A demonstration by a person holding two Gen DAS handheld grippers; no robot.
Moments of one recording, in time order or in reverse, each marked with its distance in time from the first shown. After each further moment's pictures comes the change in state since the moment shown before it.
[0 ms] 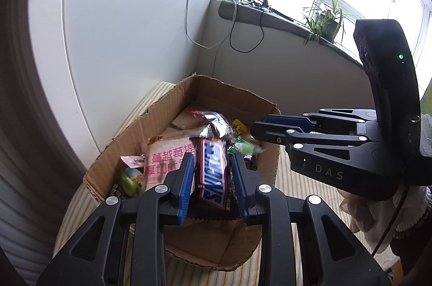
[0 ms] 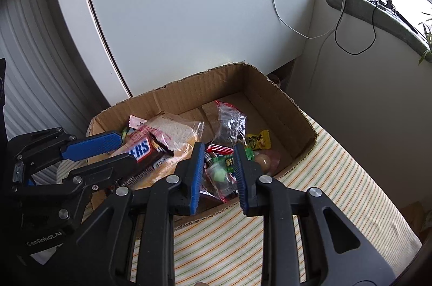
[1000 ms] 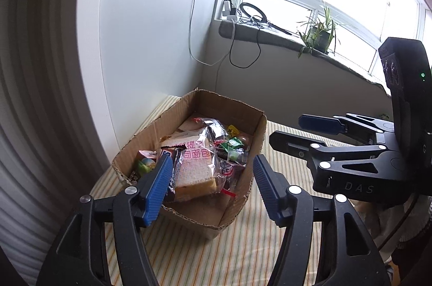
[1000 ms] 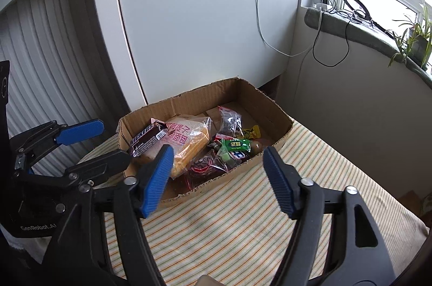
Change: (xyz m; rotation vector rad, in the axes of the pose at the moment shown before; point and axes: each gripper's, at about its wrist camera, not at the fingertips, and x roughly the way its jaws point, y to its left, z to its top) left arm -0.061 -0.016 -0.018 0.016 -0.090 0.043; right arm -0.083 0.022 -0.036 0.023 -0.134 -0.073
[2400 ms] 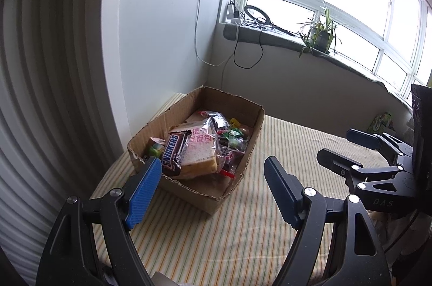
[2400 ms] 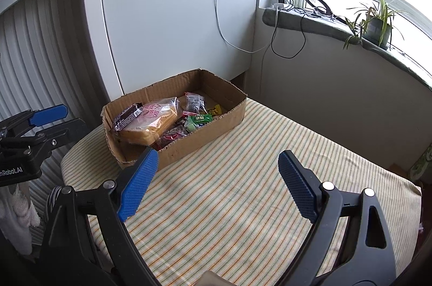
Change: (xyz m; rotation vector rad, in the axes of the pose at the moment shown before) left arm -0.034 -0.010 -0.018 -0.009 -0.004 0.044; right arm -0.055 -0.021 -0.056 0.093 -0.049 -0.140
